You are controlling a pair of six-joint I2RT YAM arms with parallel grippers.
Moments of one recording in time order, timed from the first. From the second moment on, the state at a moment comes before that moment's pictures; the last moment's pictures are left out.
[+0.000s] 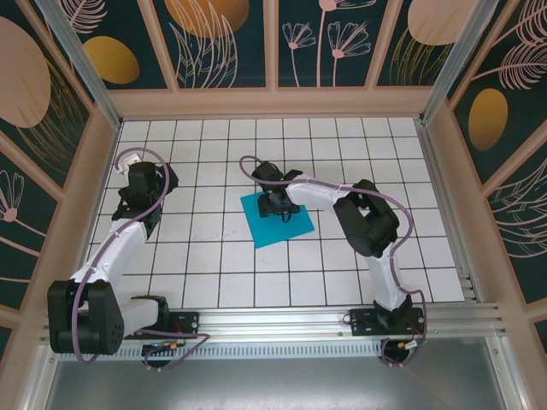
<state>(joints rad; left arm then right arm) -0.04 1.20 0.72 -0.09 -0.34 -0.48 0.78 2.11 1.49 -0.65 0.14 0.55</state>
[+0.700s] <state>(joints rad) -0.04 1.21 0.72 -0.09 -0.34 -0.48 0.78 2.11 1.54 -0.73 0.10 0.55</state>
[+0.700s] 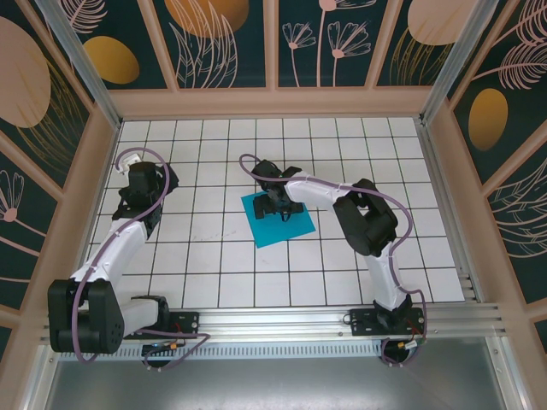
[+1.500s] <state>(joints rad) -0.04 1.27 0.72 -0.07 0.02 -0.56 0.74 2.03 1.40 -0.57 0.03 0.61</state>
